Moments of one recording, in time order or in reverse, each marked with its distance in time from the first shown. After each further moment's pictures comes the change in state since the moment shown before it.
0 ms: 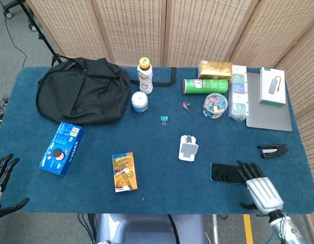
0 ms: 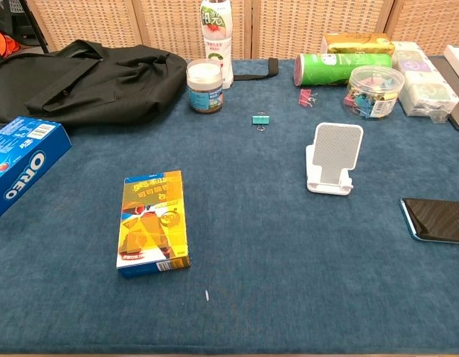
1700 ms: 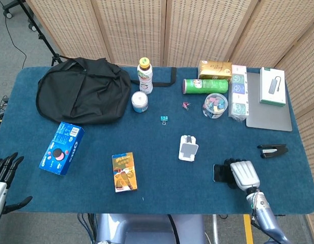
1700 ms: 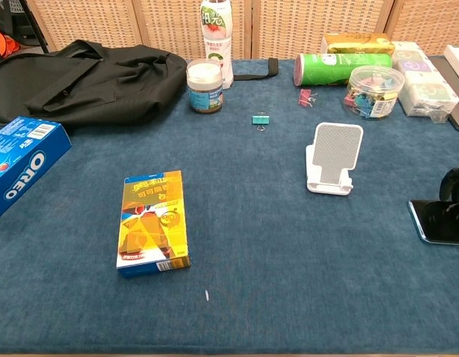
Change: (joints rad) left arm -0.018 -0.013 -0.009 -0.021 -0.042 -0.053 0.046; right arm 0.159 -0.377 0.039 0.426 0.222 -0.024 -0.135
